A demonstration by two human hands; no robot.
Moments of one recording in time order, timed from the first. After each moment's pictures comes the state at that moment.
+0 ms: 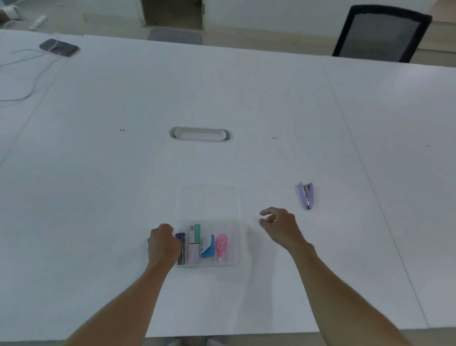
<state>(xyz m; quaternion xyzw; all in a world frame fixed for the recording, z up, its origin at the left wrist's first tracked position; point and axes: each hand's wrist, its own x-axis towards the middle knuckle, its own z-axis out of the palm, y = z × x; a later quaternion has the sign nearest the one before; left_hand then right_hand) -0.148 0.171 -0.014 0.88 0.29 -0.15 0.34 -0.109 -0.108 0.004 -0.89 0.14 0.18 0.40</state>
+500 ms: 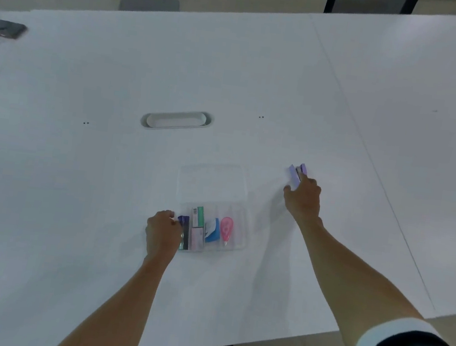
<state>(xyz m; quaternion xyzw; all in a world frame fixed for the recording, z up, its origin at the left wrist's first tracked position) -0.098 0.140 -0.034 0.89 0.25 -0.13 0.35 -0.038 -0.167 -0.043 -0.92 0.26 0.04 0.30</state>
